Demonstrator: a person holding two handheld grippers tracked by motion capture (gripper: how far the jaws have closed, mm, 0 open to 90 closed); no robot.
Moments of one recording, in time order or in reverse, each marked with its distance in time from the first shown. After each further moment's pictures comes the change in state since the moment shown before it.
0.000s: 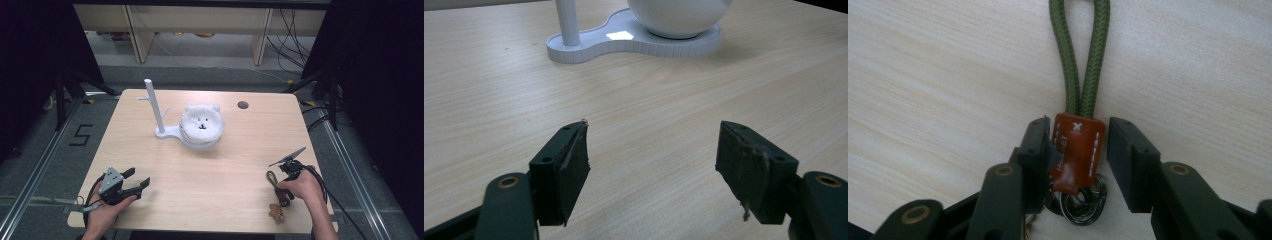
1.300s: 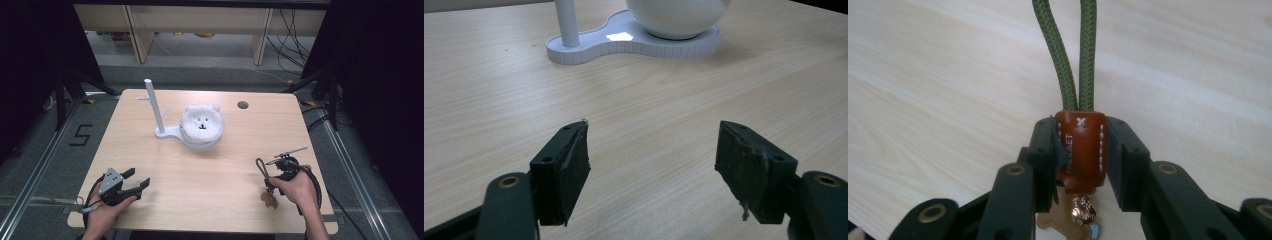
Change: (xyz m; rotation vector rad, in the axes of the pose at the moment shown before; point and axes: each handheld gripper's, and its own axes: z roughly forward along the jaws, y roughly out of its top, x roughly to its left) left arm 0.000 -0.001 0.000 -0.024 -0.018 0.010; right arm 0.032 0.000 -0.021 -0.229 0.075 0.017
